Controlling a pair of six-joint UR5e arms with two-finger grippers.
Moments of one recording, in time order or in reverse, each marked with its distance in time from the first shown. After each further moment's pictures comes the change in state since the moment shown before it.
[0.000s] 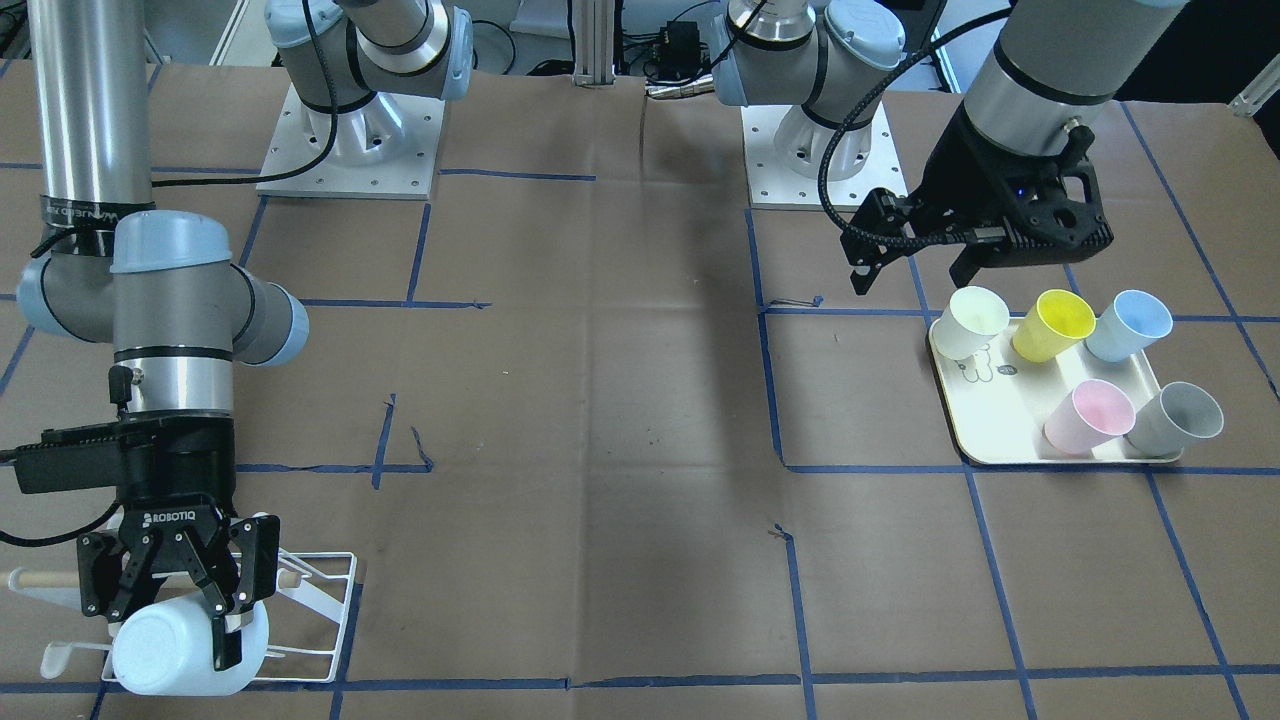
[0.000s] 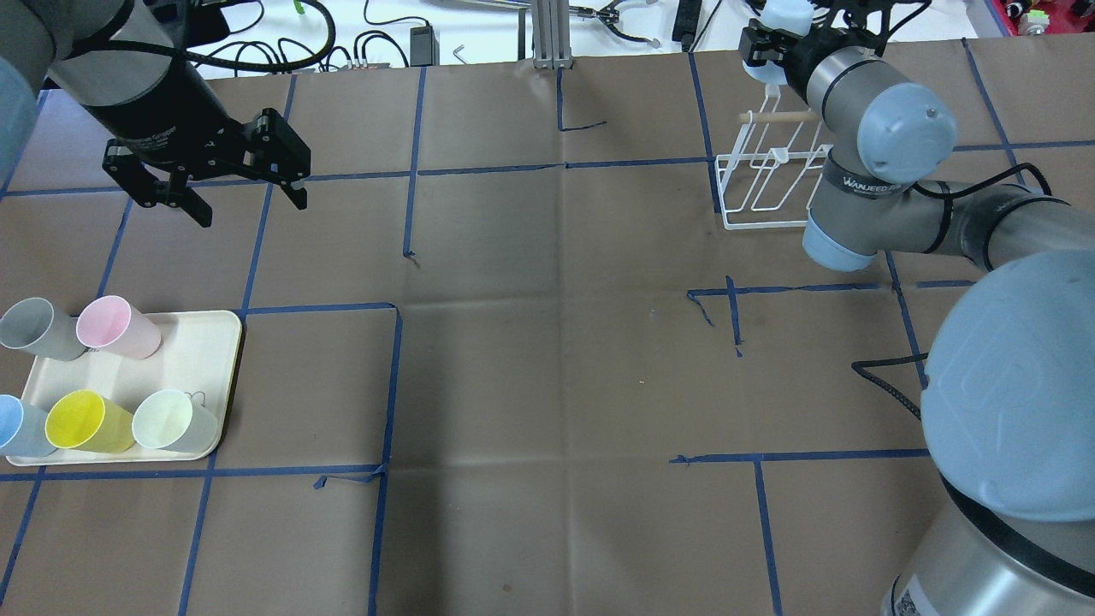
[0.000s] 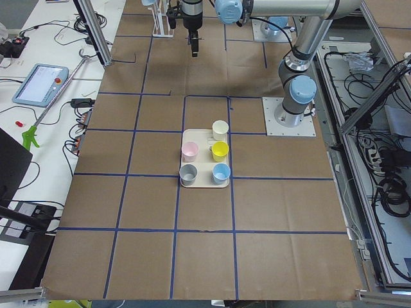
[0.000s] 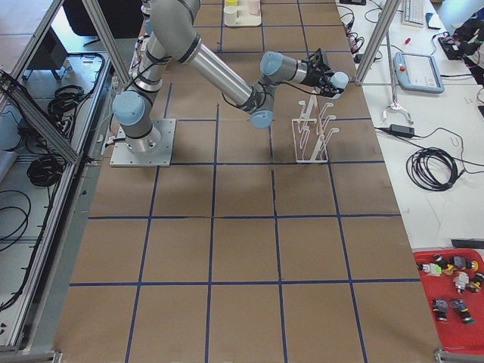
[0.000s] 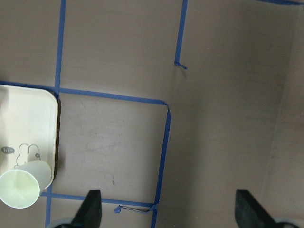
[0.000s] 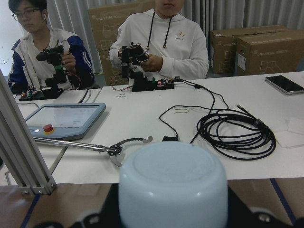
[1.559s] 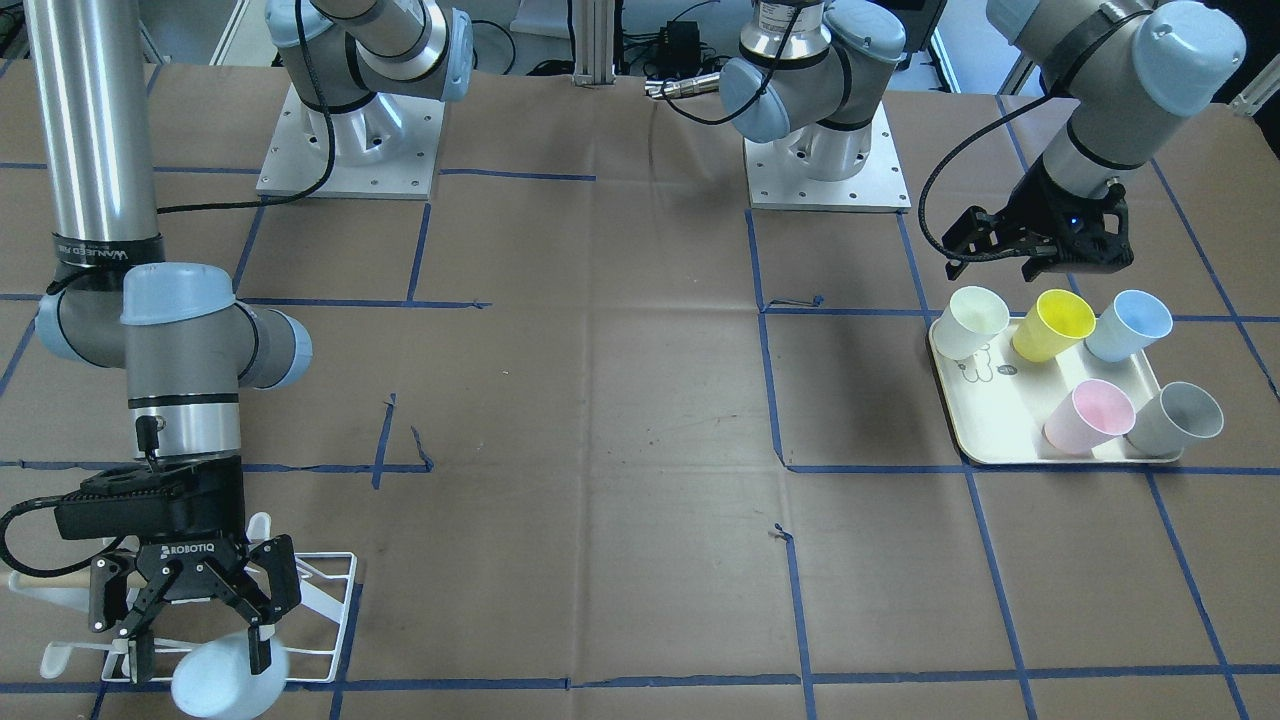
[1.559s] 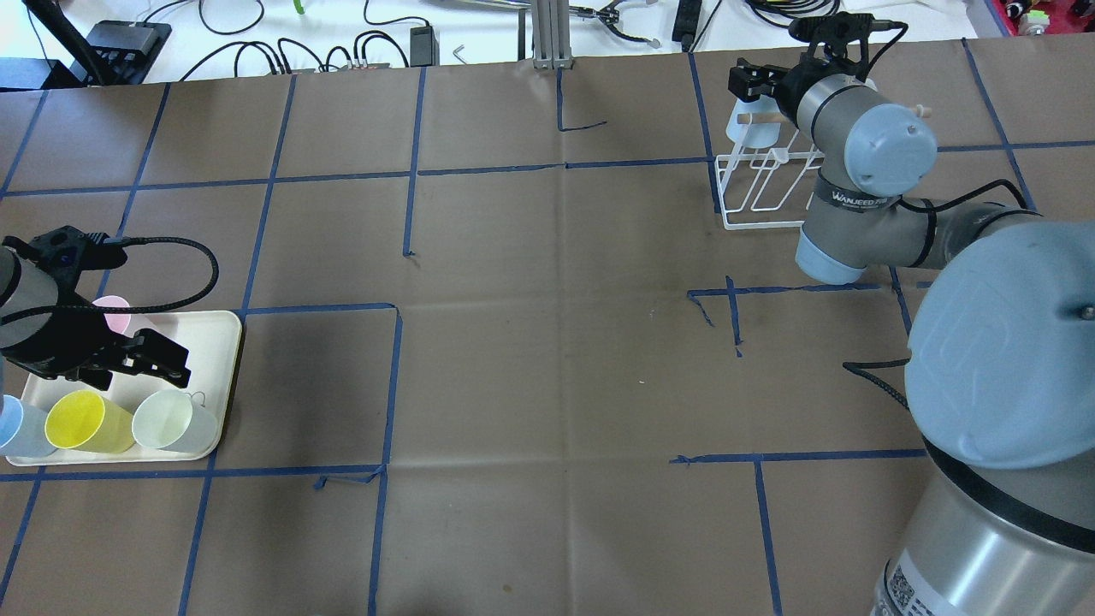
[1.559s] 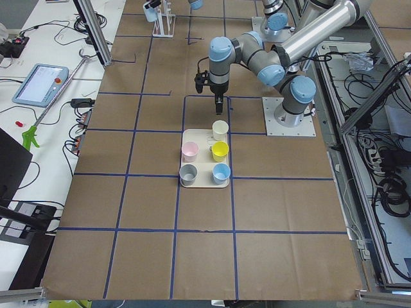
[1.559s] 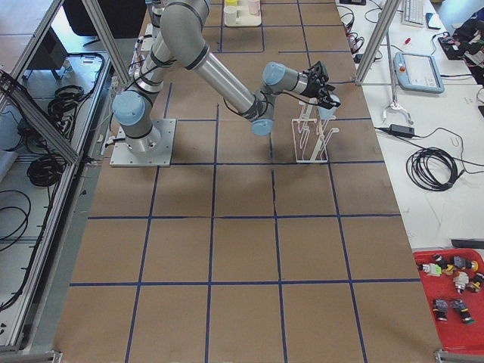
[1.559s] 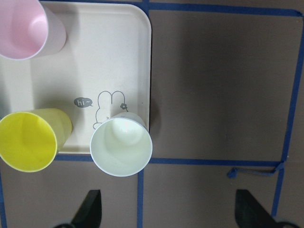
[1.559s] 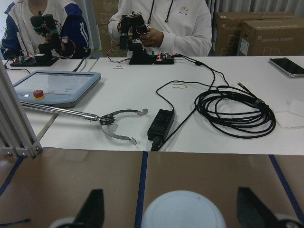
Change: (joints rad) left arm 0.435 0.147 -0.565 0.409 0.058 0.586; right arm -0.001 0.057 0.008 0.009 -0.002 -0.049
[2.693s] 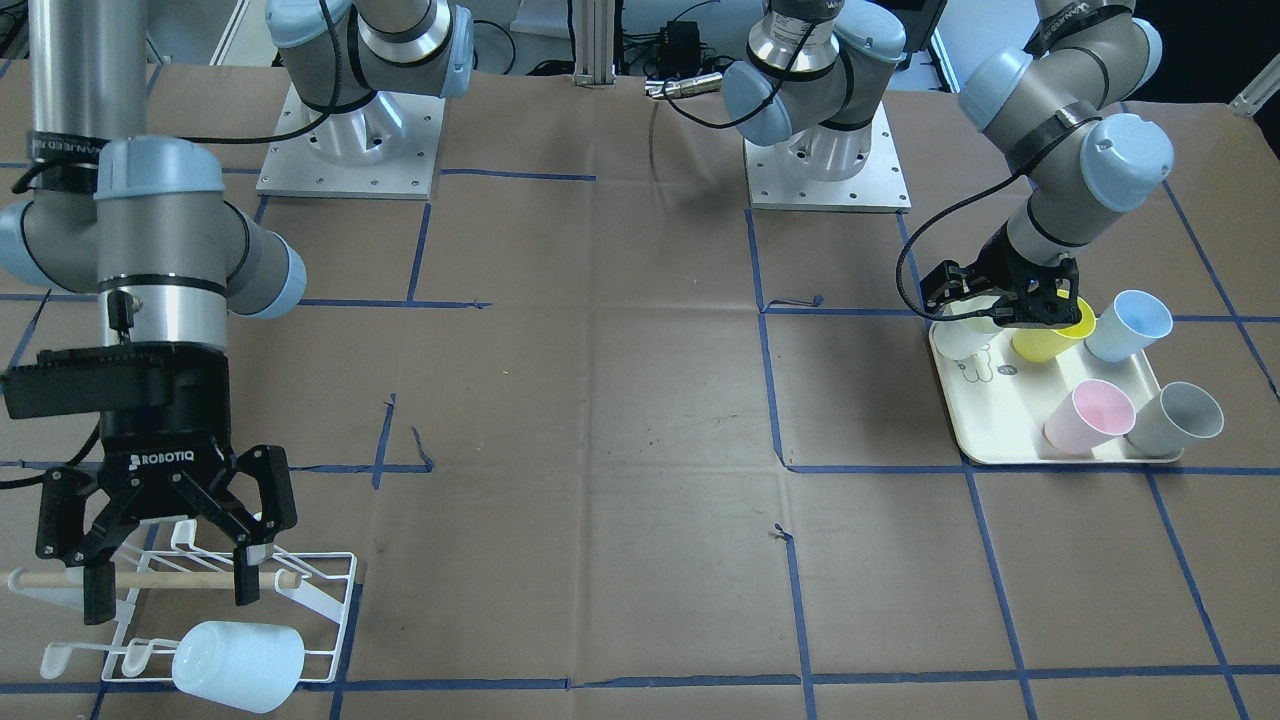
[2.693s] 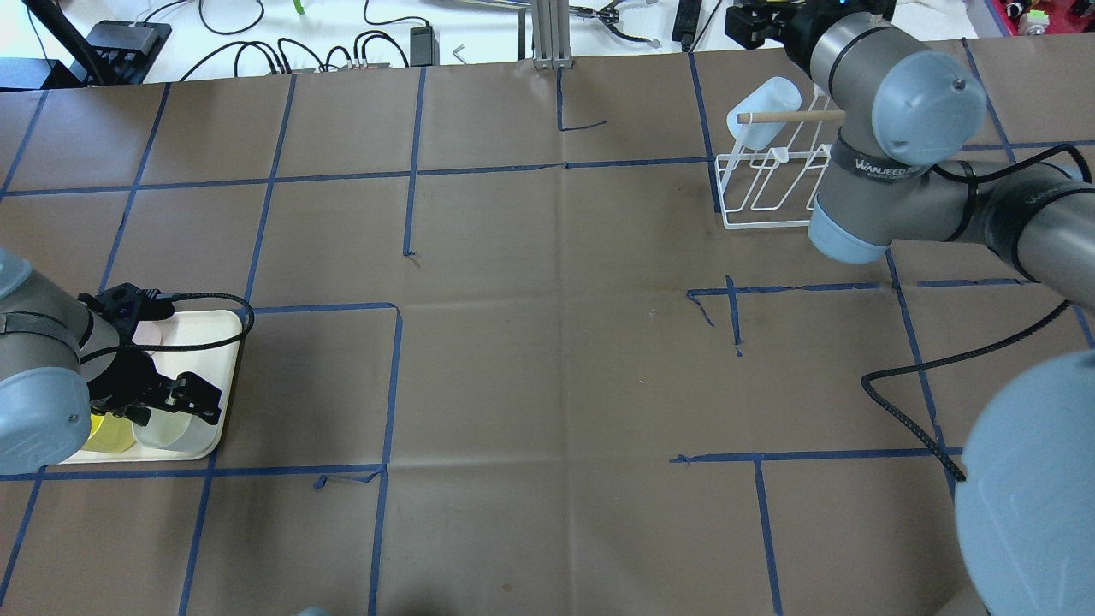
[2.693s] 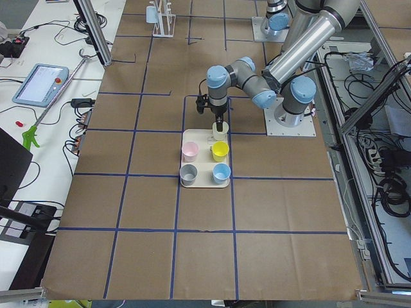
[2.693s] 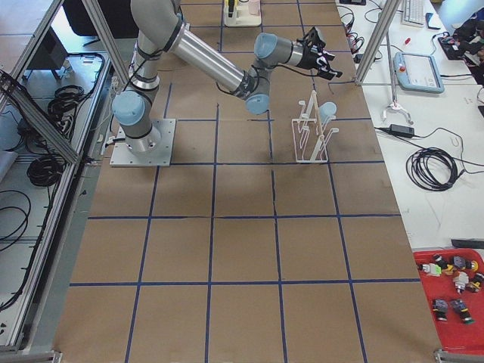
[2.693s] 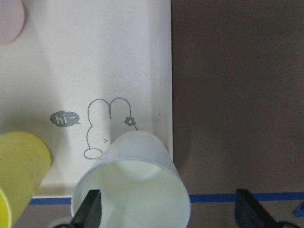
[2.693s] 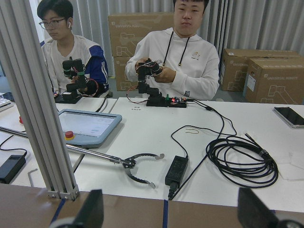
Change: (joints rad) left arm 0.039 -0.138 -0.124 0.195 0.042 0.035; right arm 0.041 -0.241 0.032 0.099 0.003 -0.005
